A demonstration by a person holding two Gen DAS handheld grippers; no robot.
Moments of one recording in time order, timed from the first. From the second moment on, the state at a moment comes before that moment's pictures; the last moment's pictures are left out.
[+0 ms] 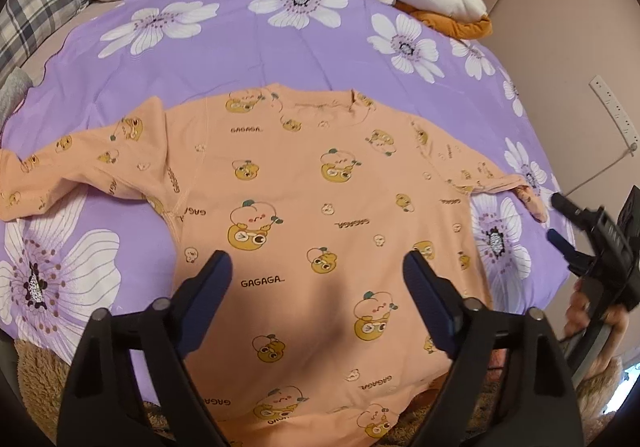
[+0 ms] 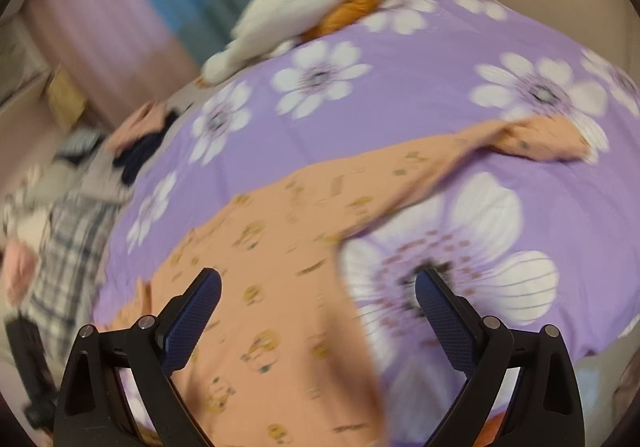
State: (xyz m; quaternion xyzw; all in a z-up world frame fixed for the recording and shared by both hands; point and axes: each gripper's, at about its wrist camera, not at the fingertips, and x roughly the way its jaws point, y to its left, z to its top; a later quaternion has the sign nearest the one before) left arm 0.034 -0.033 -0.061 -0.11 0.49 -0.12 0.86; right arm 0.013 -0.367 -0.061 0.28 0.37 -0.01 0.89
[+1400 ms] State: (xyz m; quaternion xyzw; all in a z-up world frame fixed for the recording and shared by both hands) left arm 0.054 -0.027 -0.098 -0.10 0.54 -0.07 0.83; right arm 0.014 -0.588 -0.154 0.49 0.32 -0.22 0.78
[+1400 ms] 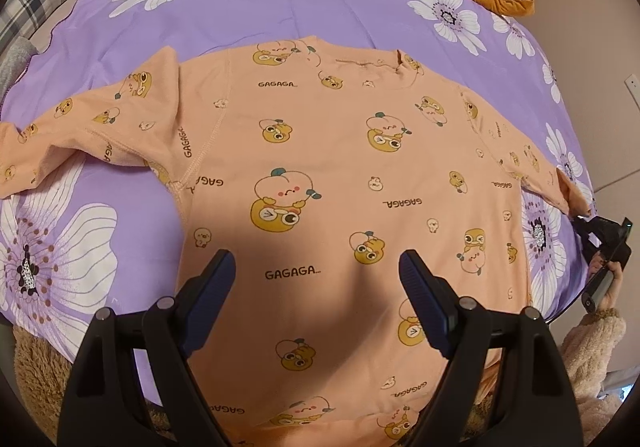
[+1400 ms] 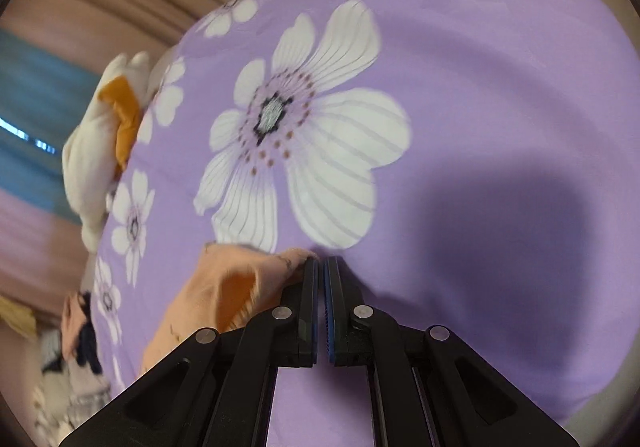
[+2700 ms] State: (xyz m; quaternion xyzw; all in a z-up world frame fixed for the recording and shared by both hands) left arm 0.052 -0.036 -0.101 -0.09 0.55 -0.07 0.83; right arm 0.066 -0.599 -0.102 0.31 0.37 -0.27 0.83
